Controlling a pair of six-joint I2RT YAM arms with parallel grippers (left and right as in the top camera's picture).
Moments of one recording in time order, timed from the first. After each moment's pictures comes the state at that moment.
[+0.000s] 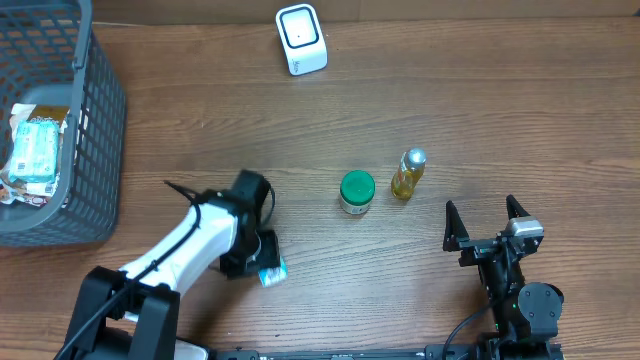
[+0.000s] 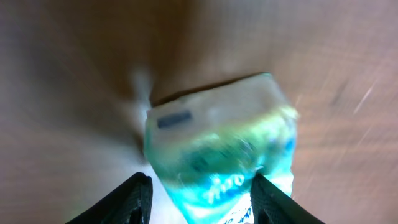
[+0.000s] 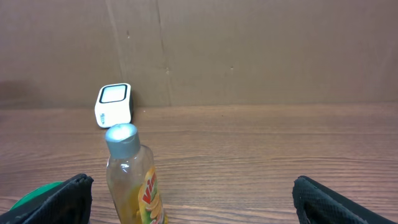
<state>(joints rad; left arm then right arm) -0.33 1.57 0.81 -0.87 0.15 -0.51 0.02 0.01 0.02 -0.03 -0.09 0.07</state>
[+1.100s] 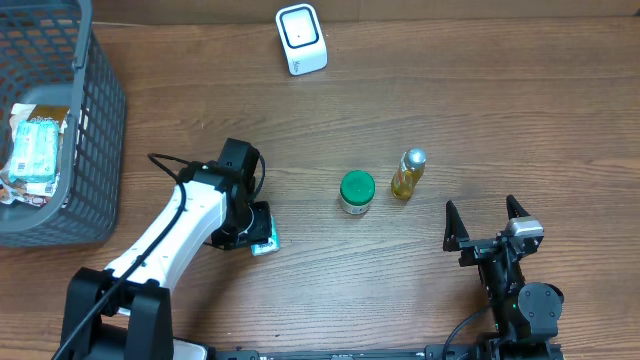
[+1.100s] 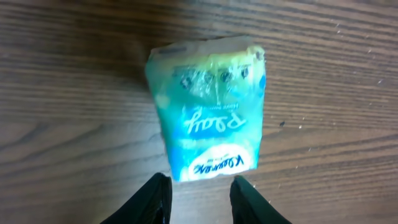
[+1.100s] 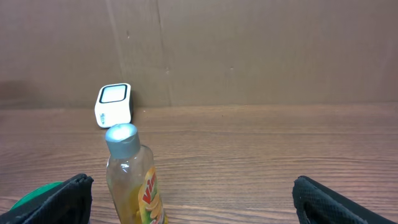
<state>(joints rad) -0.27 1.58 0.95 -0.95 0.15 -0.41 0.02 0.01 0.02 -0.03 -0.09 0.07</state>
